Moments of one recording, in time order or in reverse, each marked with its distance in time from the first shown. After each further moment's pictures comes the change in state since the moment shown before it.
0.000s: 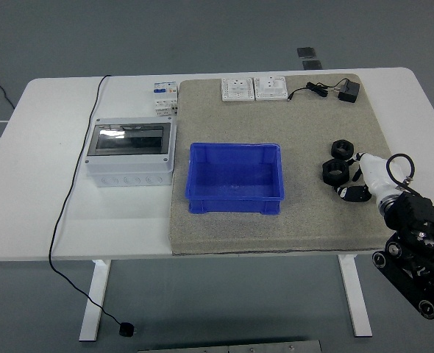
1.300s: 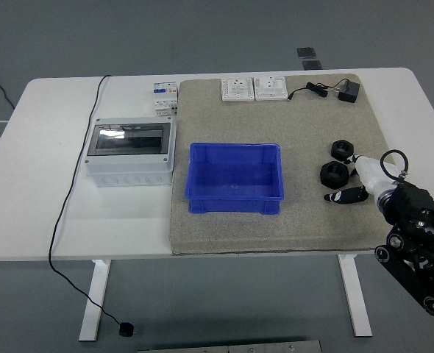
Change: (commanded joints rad) left arm 0.001 0.000 -0.006 0.000 0.006 0.002 -0.001; right arm 0.026 -0.017 0.004 0.075 0.008 0.167 -0.061
